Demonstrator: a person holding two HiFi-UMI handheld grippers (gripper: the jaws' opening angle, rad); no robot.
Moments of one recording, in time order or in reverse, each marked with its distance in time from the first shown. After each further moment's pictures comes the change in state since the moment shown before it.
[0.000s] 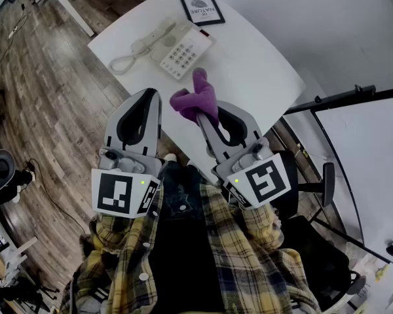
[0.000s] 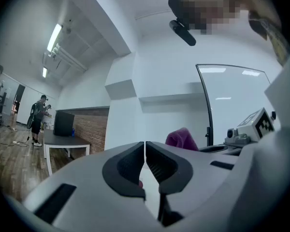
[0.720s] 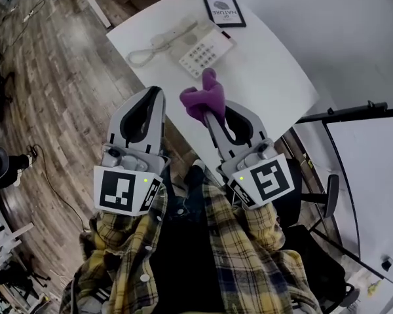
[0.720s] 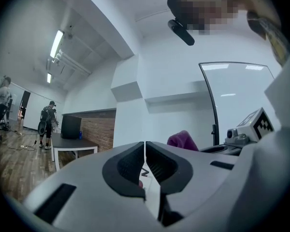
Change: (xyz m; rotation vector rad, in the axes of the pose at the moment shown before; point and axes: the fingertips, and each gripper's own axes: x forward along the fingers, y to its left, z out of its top) left arm -0.024 0.029 -0.001 0.025 -0.007 0.060; right arm 0.021 0.019 -0.011 0.017 0.018 0.033
